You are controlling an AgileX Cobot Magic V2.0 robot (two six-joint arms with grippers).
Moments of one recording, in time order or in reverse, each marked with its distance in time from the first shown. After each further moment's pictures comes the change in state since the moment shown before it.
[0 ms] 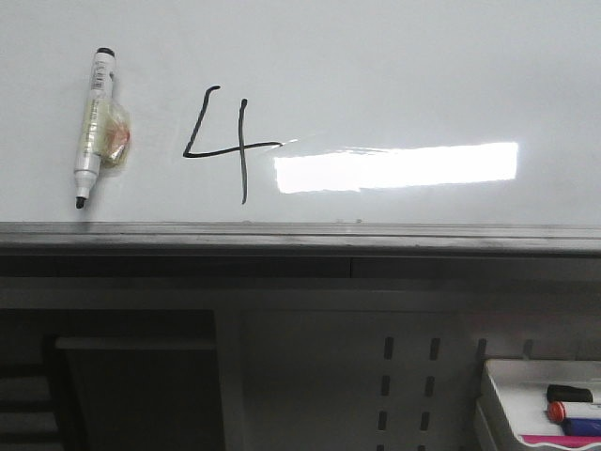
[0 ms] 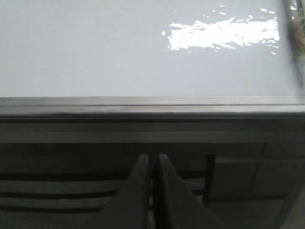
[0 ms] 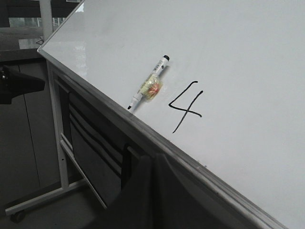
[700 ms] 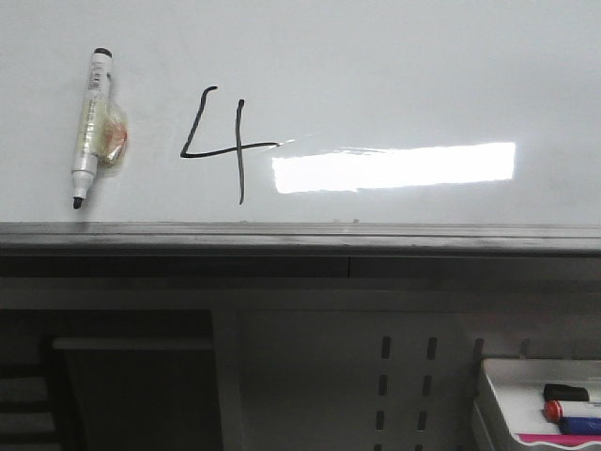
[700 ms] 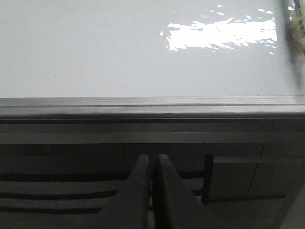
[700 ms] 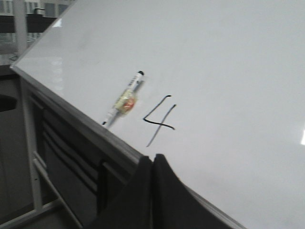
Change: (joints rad) left arm 0.000 0.000 0.000 0.000 0.000 0.000; right arm -0.120 -0.001 0.000 -0.002 -0.056 0.002
